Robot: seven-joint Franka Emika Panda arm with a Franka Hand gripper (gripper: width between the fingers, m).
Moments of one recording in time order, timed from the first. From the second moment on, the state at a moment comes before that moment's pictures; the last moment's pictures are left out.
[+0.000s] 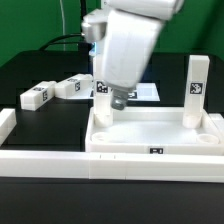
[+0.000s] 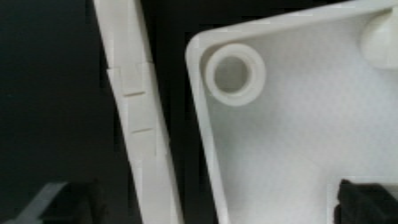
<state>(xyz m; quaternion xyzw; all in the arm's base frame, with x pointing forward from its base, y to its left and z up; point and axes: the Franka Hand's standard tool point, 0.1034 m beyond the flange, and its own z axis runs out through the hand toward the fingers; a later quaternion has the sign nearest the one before) 0.633 -0.033 0.107 0.77 0.63 -0.08 0.05</state>
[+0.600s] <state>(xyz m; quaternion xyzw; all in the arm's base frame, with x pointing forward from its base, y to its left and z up) 0.631 -0.041 0.106 0.84 0.53 -0.08 0.06</state>
